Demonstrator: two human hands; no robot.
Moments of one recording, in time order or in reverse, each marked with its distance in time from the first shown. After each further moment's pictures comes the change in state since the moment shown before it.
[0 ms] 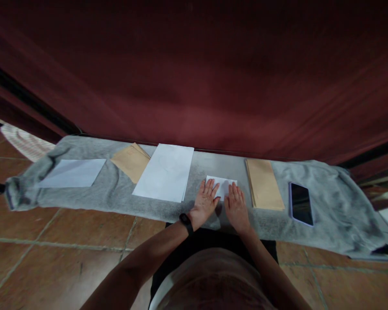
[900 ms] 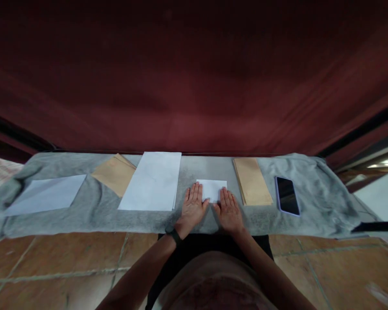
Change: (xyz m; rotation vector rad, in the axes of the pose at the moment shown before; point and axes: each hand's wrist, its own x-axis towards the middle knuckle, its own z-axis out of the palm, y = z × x) left_hand -0.010 -0.012 0.013 -0.020 0.144 -0.114; right_hand -0.017 0.007 0.011 -0.163 0.068 -0.055
